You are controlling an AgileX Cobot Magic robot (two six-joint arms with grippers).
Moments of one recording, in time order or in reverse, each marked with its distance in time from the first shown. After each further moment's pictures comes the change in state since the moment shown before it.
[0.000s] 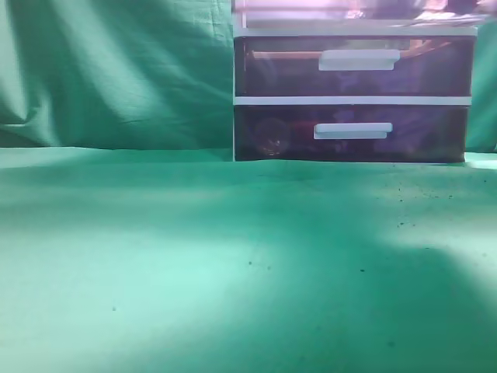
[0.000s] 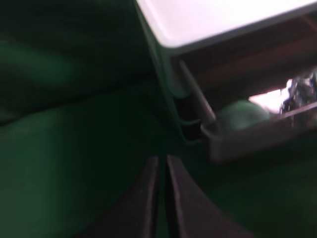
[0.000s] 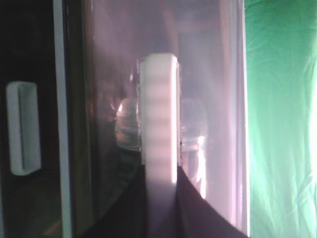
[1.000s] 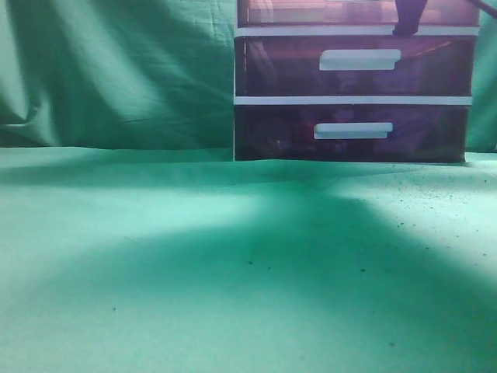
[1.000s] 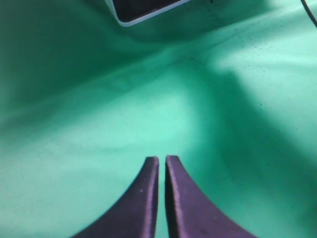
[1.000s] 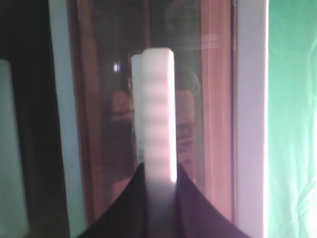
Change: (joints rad) left arm -0.181 -0.515 0.794 -0.115 -0.125 -0.160; right arm -0.084 0.361 -0.406 -0.006 -0.038 -0.007
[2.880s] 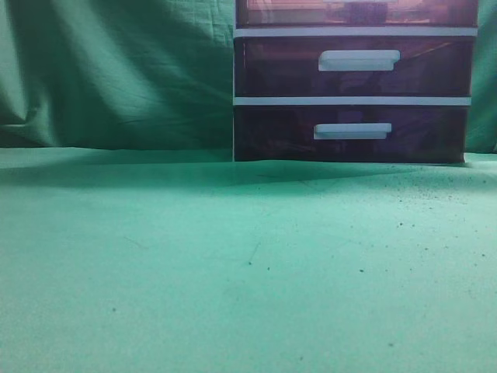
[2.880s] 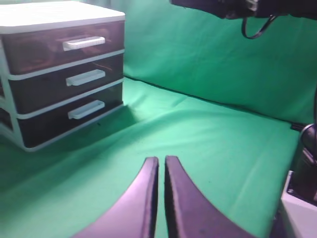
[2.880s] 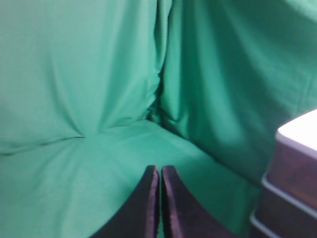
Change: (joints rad) left arm -0.360 -0.906 0.575 0.162 -0.338 -0.049; right arm 0.396 -0.856 0.287 1.199 0.716 0.177
